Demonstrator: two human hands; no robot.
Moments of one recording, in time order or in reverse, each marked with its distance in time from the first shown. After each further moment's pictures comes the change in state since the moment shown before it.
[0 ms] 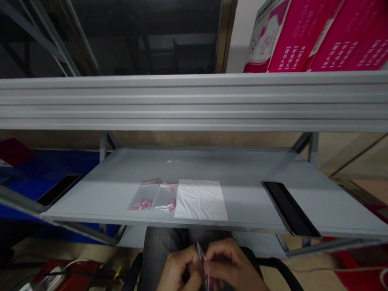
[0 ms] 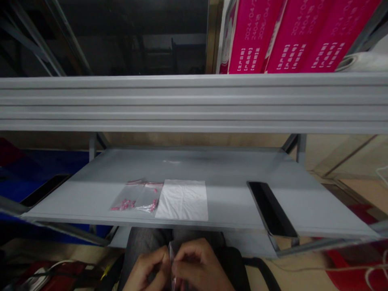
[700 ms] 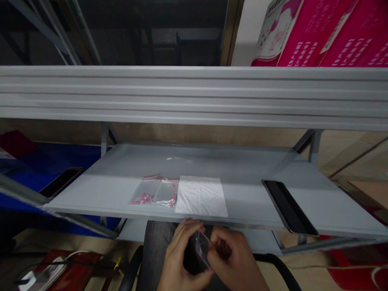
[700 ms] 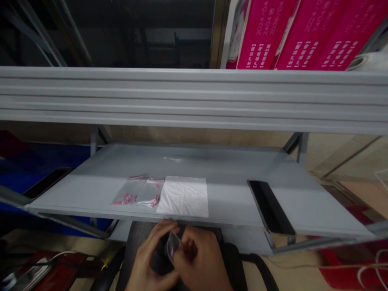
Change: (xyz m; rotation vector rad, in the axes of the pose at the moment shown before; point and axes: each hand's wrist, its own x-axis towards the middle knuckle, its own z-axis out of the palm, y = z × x) left_hand 0.007 -0.005 -0.003 0.440 0.297 0.437; right_hand -0.002 -0.037 0.013 -0.651 0.334 -0.268
